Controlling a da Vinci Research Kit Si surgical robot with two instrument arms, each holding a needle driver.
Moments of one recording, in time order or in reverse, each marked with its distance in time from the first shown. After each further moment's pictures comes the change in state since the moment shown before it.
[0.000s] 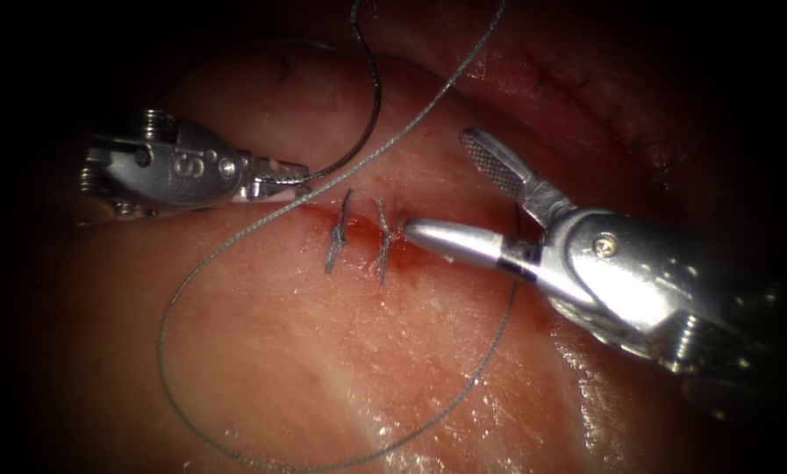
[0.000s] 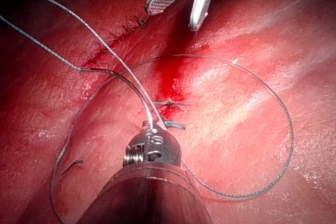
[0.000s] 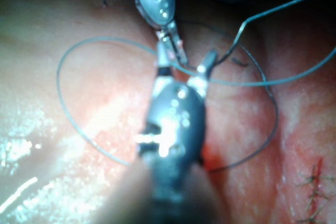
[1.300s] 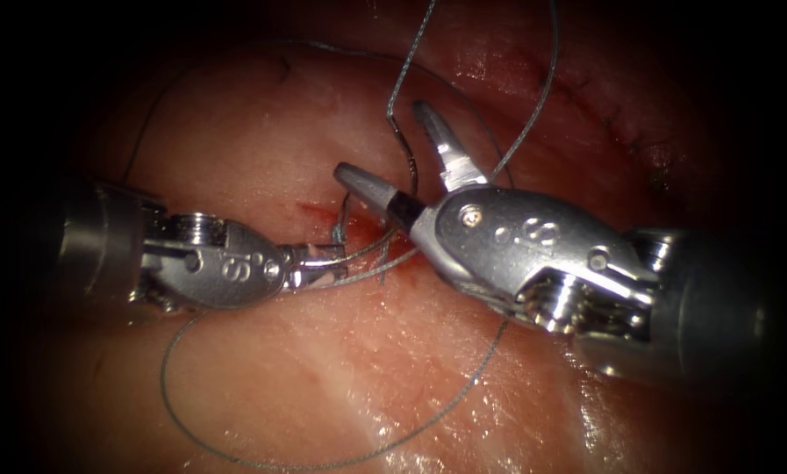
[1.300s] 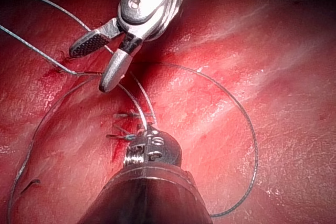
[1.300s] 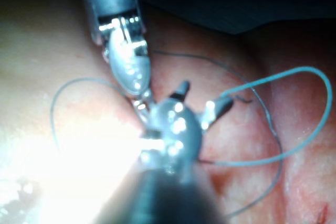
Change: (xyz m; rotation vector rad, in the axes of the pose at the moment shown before) right arm -0.002 -0.002 0.005 -0.347 -0.203 -0.094; left arm 0.001 0.006 0.001 0.083 -0.039 0.040
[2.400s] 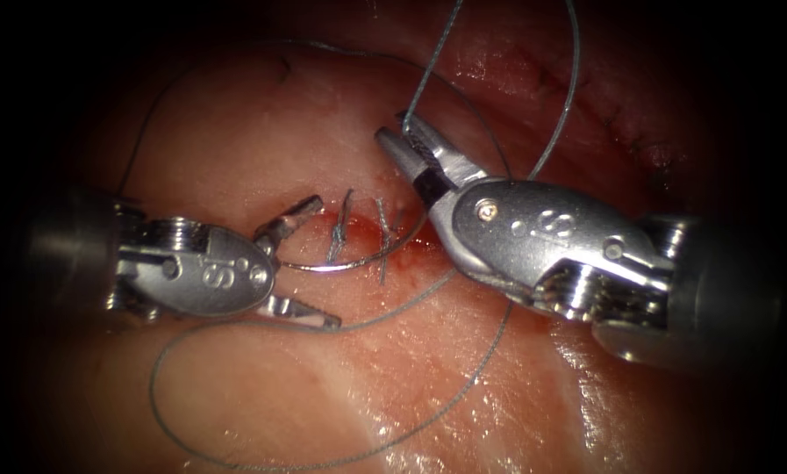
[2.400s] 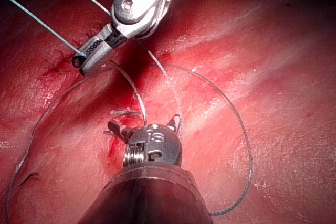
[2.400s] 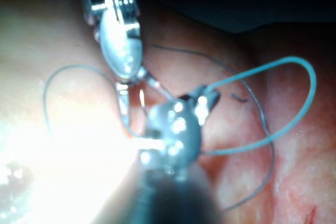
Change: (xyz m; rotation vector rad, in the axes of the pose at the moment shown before) right arm 0.000 0.001 0.000 0.042 0.045 -0.083; left arm 0.001 0.000 -0.002 -0.163 0.194 -0.274
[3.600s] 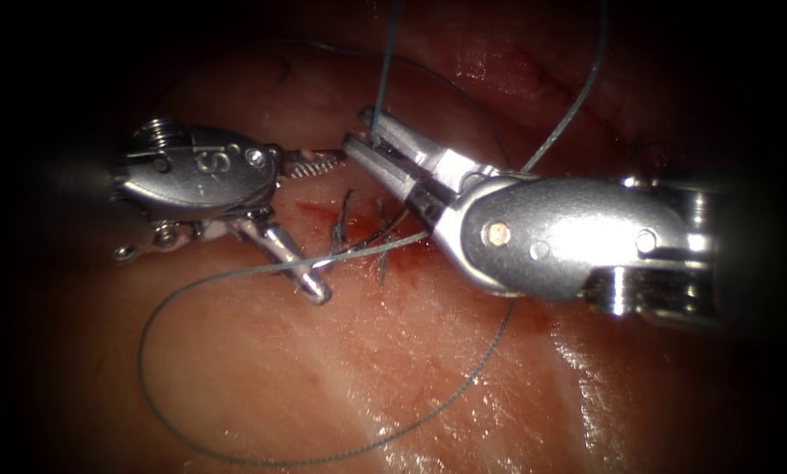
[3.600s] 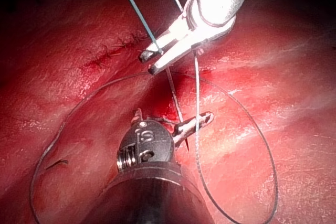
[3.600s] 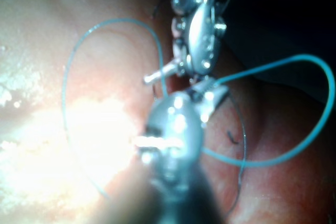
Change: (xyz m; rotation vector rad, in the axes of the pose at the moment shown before) right arm 0.003 -0.002 -0.003 0.250 0.356 -0.393; left arm 0.002 -0.006 0.001 -0.426 0.052 -0.315
